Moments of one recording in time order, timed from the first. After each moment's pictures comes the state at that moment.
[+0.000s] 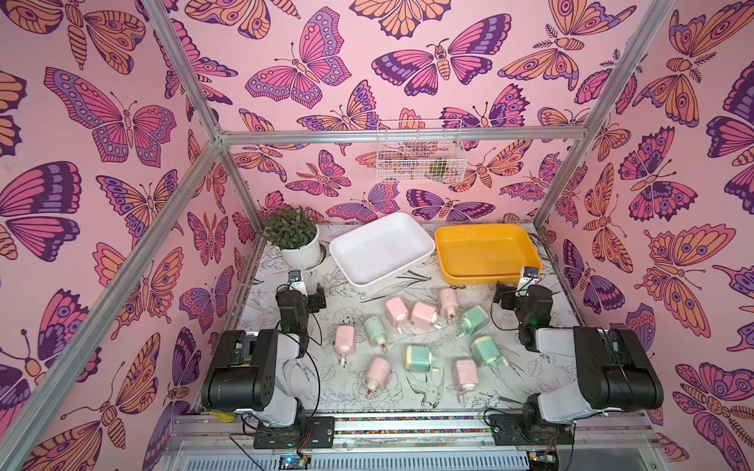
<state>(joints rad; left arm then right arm) 0.01 1.54 0.37 0.83 -0.10 -0.02 -0.01 1.51 0.40 0.72 0.05 0.05</state>
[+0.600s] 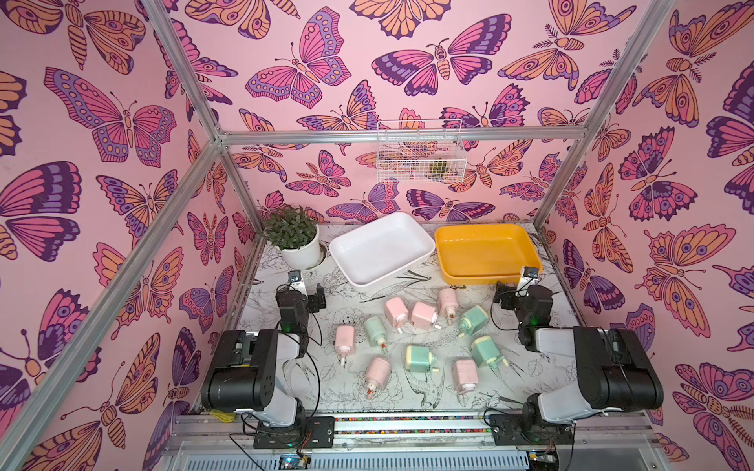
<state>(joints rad) 0.01 1.54 0.37 0.83 -0.10 -0.02 -0.01 1.51 0.40 0.72 0.05 0.05</state>
